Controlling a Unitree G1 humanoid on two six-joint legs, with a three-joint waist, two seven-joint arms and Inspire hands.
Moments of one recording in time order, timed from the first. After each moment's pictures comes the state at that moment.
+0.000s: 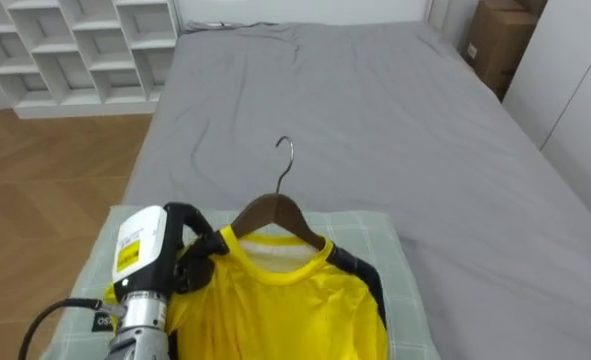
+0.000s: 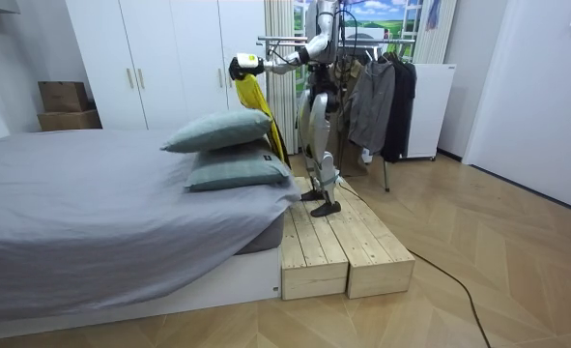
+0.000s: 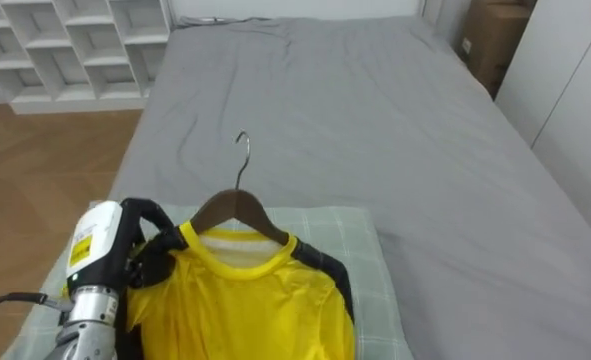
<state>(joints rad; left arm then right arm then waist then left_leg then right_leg) -0.18 0.32 -0.19 0.45 0.58 -0.15 0.58 0.02 -0.27 0.12 1.33 -0.07 -0.03 0.04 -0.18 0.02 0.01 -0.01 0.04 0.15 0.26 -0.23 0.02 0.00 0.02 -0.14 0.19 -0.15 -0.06</state>
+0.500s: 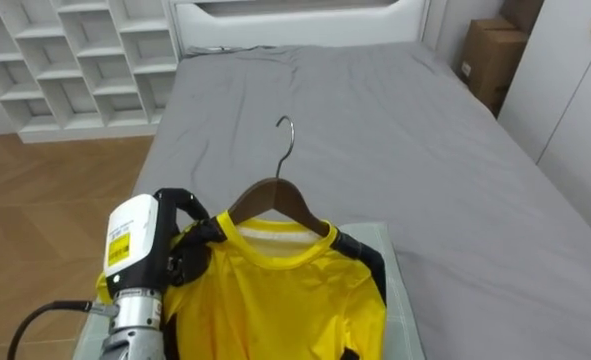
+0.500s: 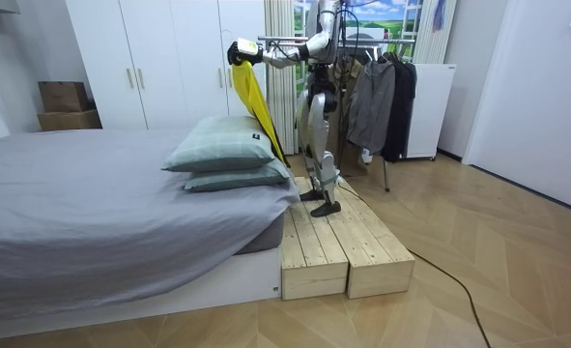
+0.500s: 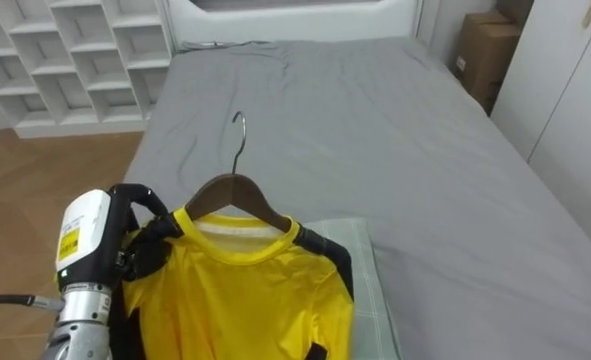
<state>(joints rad) -0.16 0.33 -0.19 0.44 0.58 -0.16 0.61 0.02 -0.27 0.14 1.38 -0.07 -0.02 0.04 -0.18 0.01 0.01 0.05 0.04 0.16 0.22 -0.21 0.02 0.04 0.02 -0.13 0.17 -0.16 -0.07</state>
